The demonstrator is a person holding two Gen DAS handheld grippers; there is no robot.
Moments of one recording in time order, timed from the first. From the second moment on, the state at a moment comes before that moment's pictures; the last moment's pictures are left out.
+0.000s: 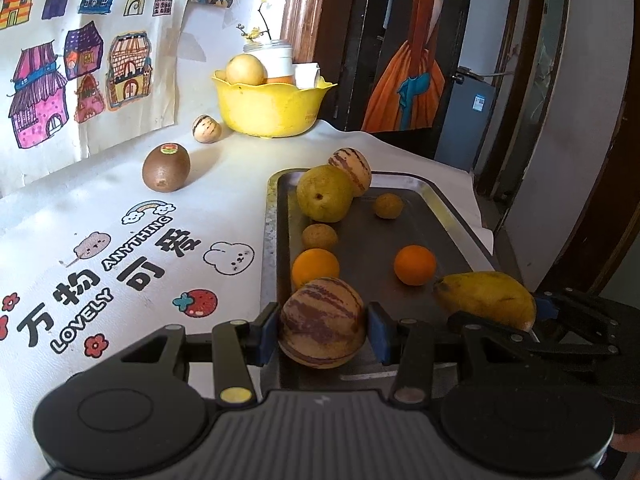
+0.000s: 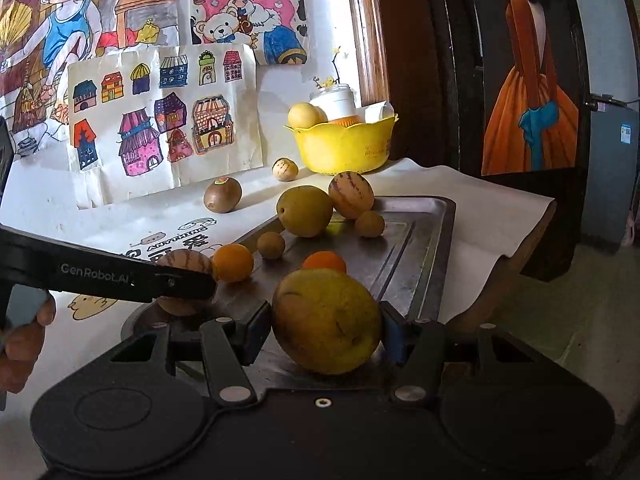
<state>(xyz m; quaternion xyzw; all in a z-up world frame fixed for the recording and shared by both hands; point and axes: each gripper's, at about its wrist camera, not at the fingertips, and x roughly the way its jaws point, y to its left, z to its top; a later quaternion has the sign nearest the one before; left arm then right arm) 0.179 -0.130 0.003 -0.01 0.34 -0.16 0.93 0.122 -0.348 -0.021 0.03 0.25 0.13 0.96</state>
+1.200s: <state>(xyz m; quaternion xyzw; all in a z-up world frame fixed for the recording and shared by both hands) 0.124 -0.065 0.028 -0.12 0.30 -0.07 0.95 0.063 -0.341 -0.004 0.06 0.20 0.10 0.97</state>
